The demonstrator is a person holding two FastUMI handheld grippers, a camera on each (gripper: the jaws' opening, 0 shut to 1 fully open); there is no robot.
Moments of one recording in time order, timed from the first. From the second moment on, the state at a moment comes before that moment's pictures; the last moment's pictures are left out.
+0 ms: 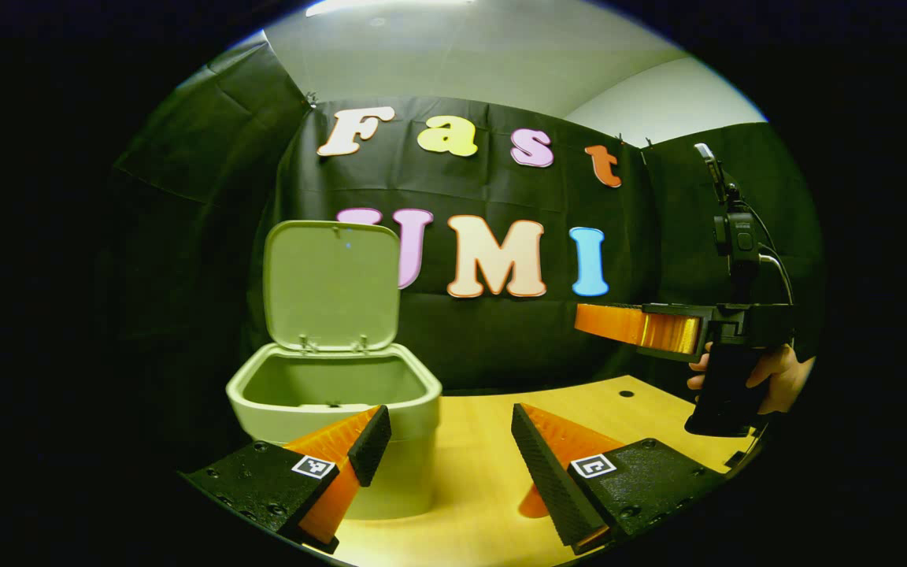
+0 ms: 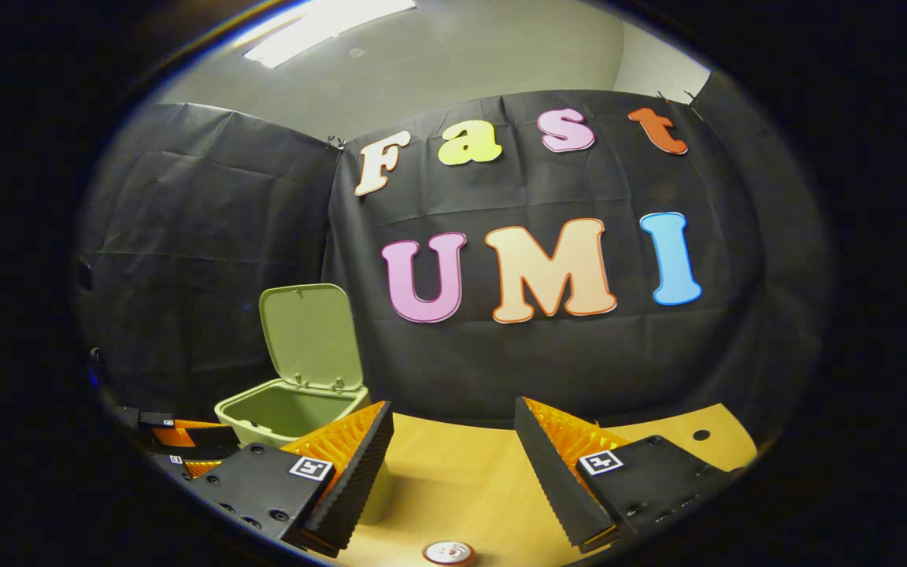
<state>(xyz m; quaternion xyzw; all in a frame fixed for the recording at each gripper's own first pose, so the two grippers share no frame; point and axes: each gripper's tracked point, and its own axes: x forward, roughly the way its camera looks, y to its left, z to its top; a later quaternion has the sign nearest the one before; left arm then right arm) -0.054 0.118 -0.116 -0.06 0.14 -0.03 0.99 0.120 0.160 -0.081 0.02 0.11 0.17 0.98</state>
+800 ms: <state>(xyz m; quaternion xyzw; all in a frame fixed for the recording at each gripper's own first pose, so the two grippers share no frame) -0.044 -0.001 -0.263 -0.09 0.30 -0.11 0.94 0.061 -0.052 -0.122 0.04 0.18 0.02 0.98</state>
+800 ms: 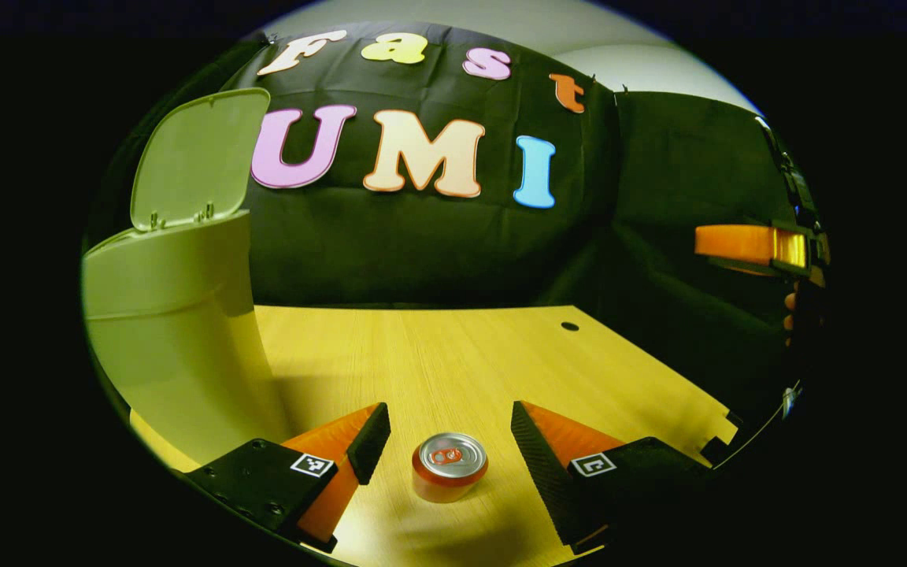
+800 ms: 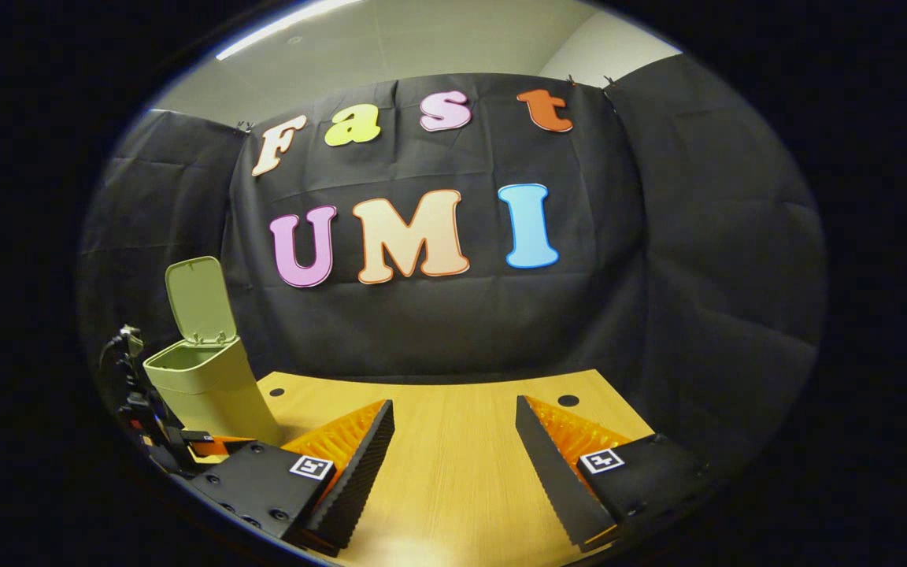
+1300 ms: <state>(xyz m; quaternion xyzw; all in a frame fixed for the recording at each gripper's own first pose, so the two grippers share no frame) -0.062 -0.016 -0.350 -0.04 0.38 -0.12 0.92 0.044 -0.088 -0.128 0.03 0.20 0.00 0.98</state>
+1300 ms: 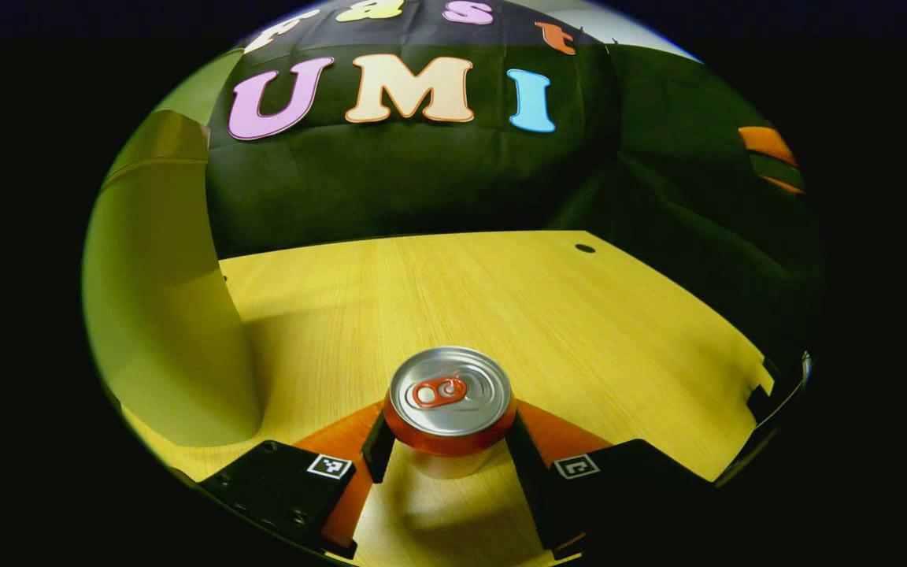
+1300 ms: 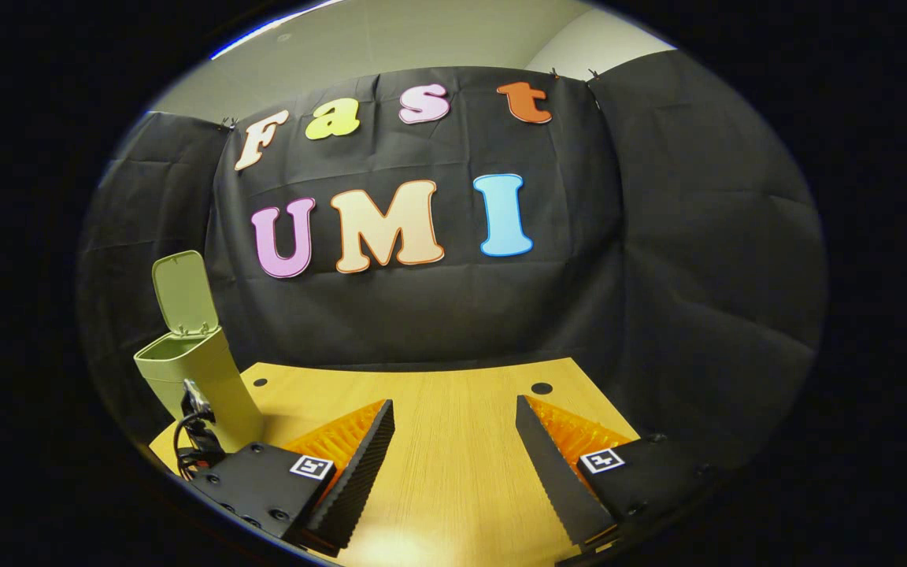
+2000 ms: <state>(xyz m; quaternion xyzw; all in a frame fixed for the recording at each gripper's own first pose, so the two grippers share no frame) 0.034 0.012 -0.171 -0.04 0.21 -0.12 0.97 0.059 -0.055 -0.129 0.06 0.18 0.03 0.98</state>
